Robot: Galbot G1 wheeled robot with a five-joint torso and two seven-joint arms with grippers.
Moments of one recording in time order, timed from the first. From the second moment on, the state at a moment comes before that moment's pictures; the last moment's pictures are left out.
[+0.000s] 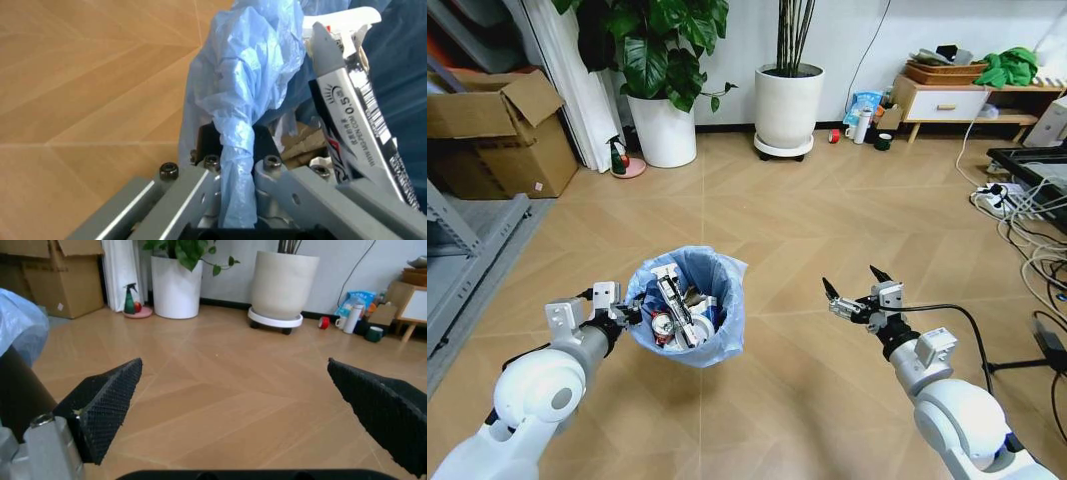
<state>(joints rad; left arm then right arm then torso) 1.28 -0.96 -0.50 -2.19 -0.96 0.66 -0.41 -1.45 1.08 0.49 2.19 0.35 -0.20 0.04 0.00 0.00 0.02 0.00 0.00</state>
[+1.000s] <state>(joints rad) 1.26 -1.08 -0.49 -2.00 -0.97 0.67 -0.64 -1.46 1.09 0.52 2.17 0.37 -0.16 0.01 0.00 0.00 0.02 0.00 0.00</state>
